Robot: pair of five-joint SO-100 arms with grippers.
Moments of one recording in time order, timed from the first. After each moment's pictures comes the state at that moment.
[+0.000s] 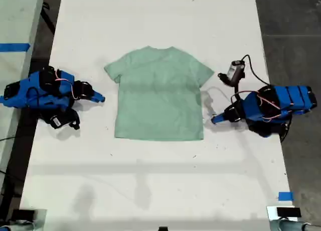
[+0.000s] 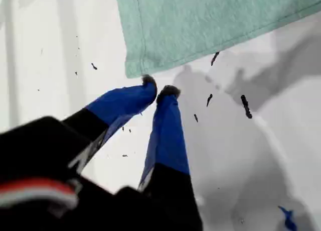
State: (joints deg) arm 0 -4.4 191.0 173.1 76.9 10.5; arm 1 -2.9 192.7 172.2 73.0 -34.5
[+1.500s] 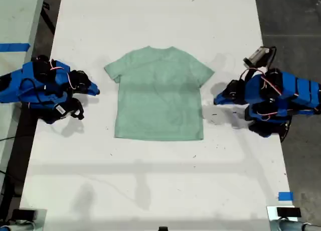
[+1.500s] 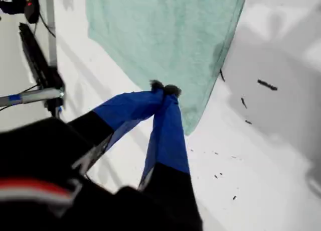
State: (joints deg) arm 0 -8.7 166.6 150.8 75.5 0.4; arm 1 14.9 165.7 143.7 77.6 0.3
